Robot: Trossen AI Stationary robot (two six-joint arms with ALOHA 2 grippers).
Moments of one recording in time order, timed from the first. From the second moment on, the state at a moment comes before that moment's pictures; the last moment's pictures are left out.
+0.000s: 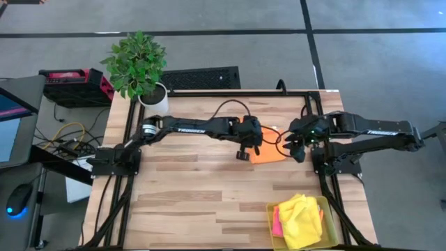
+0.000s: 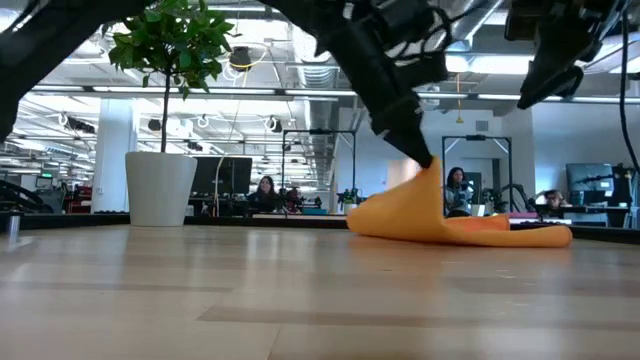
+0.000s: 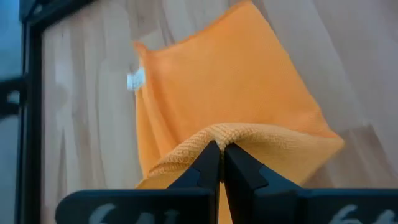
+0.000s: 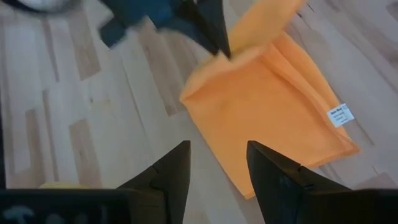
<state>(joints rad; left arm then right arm) 0.08 2.24 1.94 -0.57 -0.11 0.45 -0.06 0.78 0.81 -0.94 0.00 0.37</state>
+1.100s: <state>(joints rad) 0.09 2.50 2.24 -0.40 0.00 0.64 -0.05 0.75 0.81 -0.94 0.00 0.37</state>
